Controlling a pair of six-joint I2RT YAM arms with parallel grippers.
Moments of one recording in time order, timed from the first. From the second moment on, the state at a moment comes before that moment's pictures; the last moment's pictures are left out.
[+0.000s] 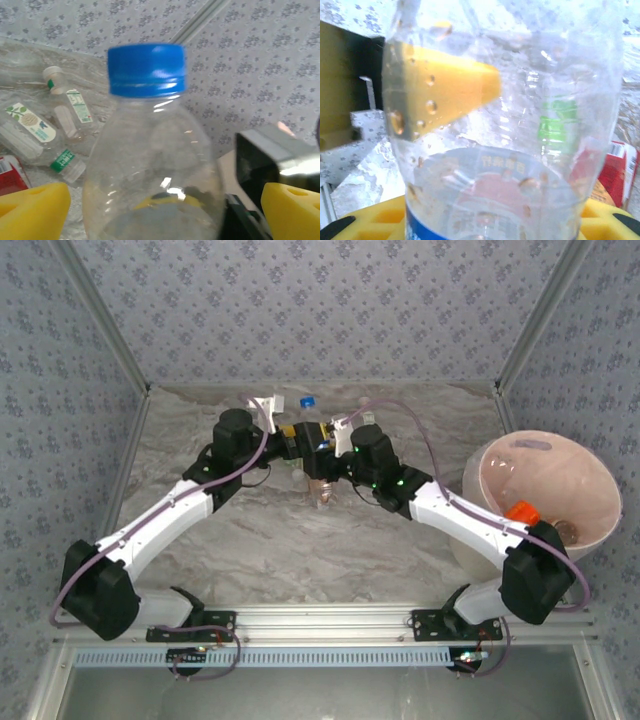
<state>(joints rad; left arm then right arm) -0.58 1.31 1.03 0.08 0.37 -0.71 0.74 1.40 1.04 0.00 -0.16 0.37</state>
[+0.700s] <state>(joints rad) -0.55 1.11 0.92 0.00 -0.03 -0.71 0.55 1.02 1.12 -0.41 0.08 0.19</state>
